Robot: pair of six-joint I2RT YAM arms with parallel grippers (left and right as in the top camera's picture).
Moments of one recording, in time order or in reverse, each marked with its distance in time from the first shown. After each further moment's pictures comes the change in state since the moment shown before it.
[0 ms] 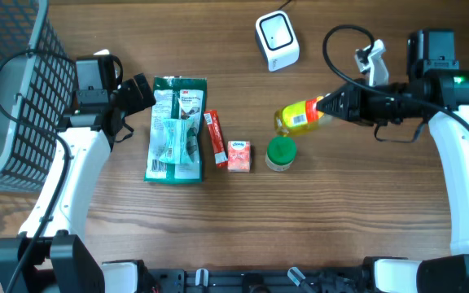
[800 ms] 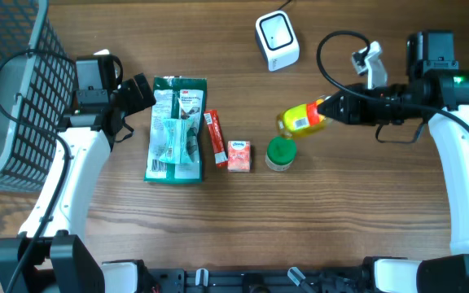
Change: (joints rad) left arm 0.000 0.000 0.000 0.000 0.000 0.000; right arm 0.002 0.000 0.000 0.014 0.082 -0.076
